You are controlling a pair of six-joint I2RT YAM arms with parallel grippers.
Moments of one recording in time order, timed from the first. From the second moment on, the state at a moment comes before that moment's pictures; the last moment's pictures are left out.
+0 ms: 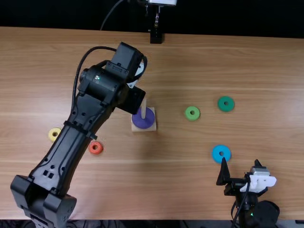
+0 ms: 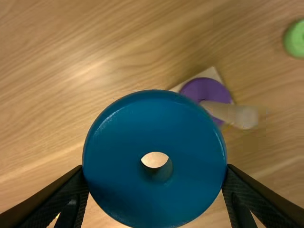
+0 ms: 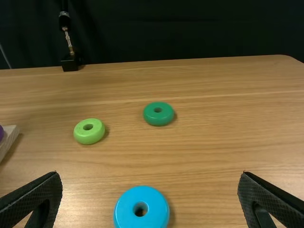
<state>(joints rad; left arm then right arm) -0.47 1.93 2.04 -1.27 -0.10 -0.05 -0.07 0.02 0.08 -0.26 -0.03 0.00</state>
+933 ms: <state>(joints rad) -0.56 1.99 2.11 -1.25 -0.10 -0.11 -0.07 0.02 0.08 -0.26 -0.03 0.00</state>
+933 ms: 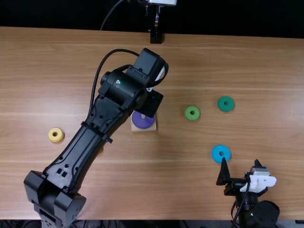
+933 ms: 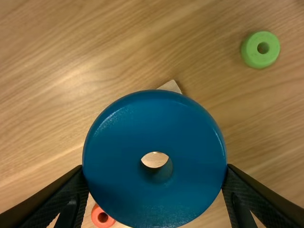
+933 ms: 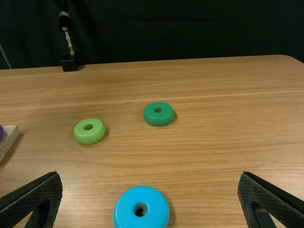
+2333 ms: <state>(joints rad) -0.56 2.03 2.11 -1.27 0.01 -0.12 -0.07 0.02 0.08 -0.26 -0.03 0.00</state>
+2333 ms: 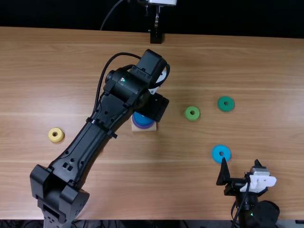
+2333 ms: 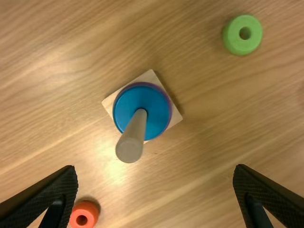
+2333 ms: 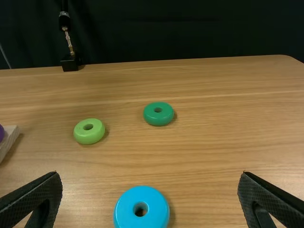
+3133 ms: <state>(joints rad) -0.18 1.27 1.37 -0.43 -0.02 -0.12 -0.07 0.02 0.08 -0.26 -0.03 0.00</state>
